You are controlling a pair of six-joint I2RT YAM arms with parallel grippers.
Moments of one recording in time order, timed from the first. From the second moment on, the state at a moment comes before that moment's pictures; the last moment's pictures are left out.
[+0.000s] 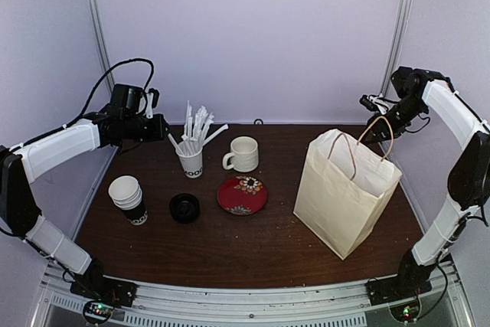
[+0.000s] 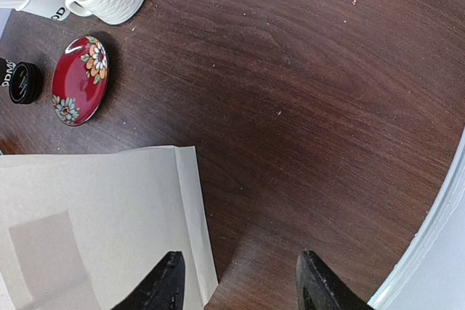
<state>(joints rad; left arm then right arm) -0.36 1.47 1.19 -0.32 0.07 -0.32 -0.01 1.66 1.72 -1.31 -0.38 -0.35</state>
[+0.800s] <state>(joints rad) -0.36 1.21 1.56 -0.62 -0.13 -0.09 -0.01 1.66 1.73 -1.32 -0.38 -0.36</state>
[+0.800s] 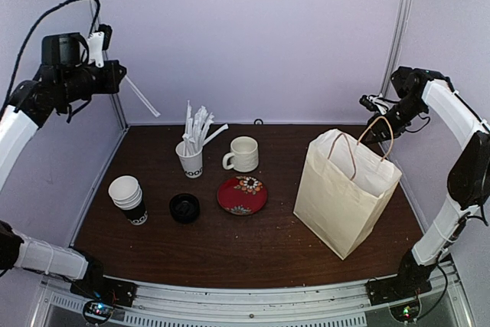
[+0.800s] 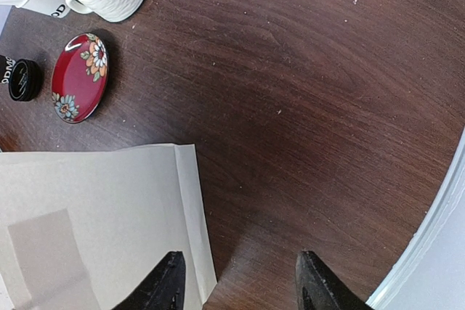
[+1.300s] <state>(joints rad) -0.41 1.26 1.65 -0.38 0.37 -0.30 -0.01 1.66 1.78 -1.33 -0.33 -0.36</state>
